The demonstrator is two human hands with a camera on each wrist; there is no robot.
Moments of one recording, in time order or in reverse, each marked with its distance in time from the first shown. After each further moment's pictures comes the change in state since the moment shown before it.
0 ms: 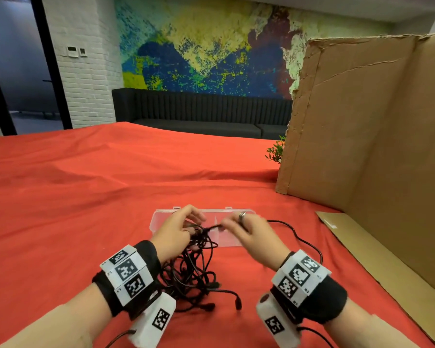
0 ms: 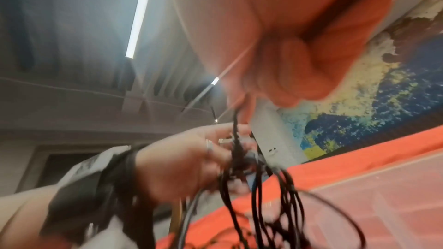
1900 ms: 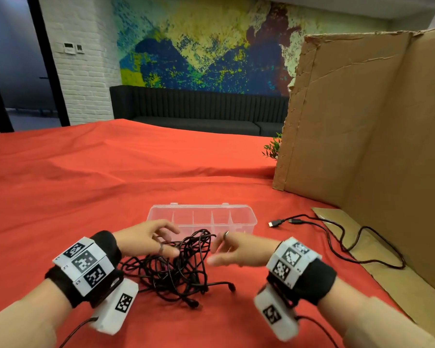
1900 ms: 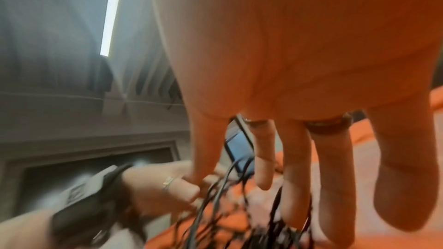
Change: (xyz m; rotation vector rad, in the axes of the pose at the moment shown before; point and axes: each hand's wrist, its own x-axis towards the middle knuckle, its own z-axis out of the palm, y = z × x) left_hand -0.007 -0.023 -0.053 0.374 -0.345 -0.221; right_hand -0.003 0.003 0.006 -0.070 -0.635 0.273
